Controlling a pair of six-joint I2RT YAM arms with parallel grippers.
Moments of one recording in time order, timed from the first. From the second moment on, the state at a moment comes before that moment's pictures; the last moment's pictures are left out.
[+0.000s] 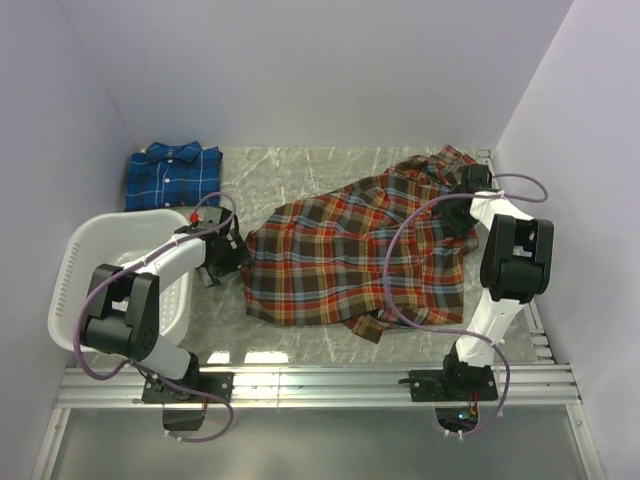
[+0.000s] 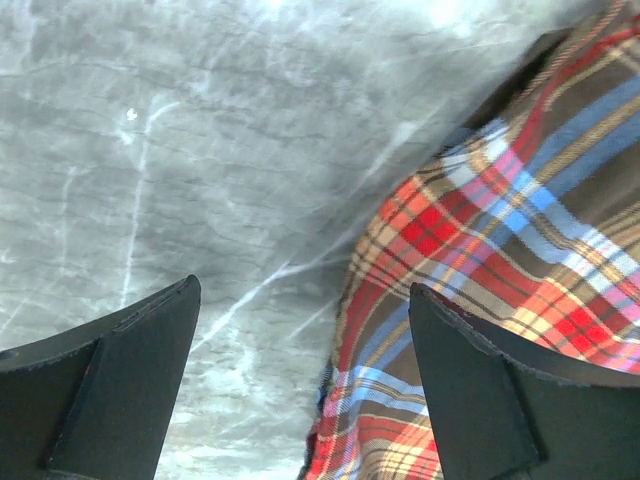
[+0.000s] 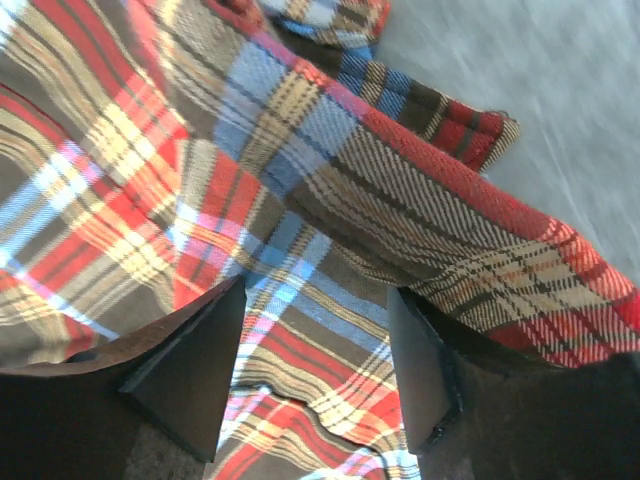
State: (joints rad) left arm -0.24 1.51 0.85 -0.54 -0.13 -0.75; right arm -0.15 1.90 1.26 -0.43 0.02 0.77
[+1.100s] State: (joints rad) left arm -0.43 1.35 0.72 -0.60 0.04 -0.84; right arm -0.09 1.01 0.68 -0.73 0.11 0.73
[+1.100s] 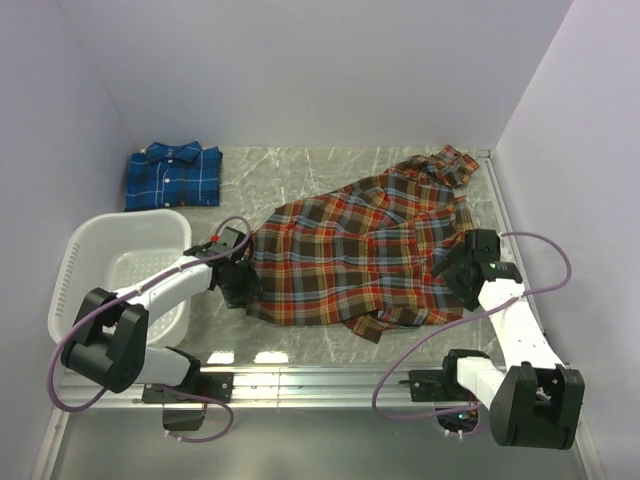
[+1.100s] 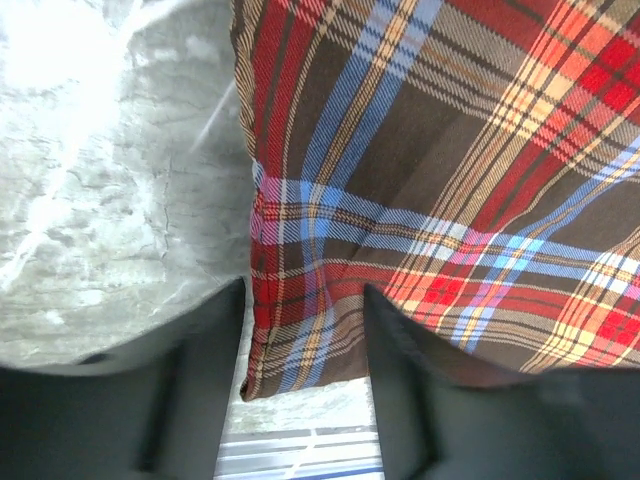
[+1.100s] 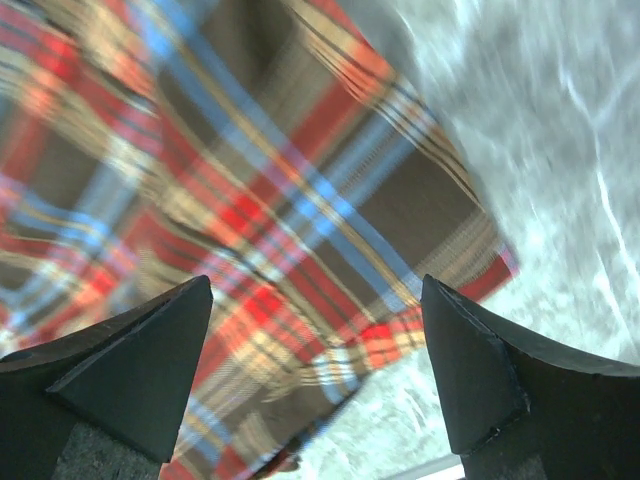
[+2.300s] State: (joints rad) left arm -0.34 1.32 0.73 -0.58 0.00 -0.75; right arm -0.23 1.27 0.60 -0.60 0.20 0.84
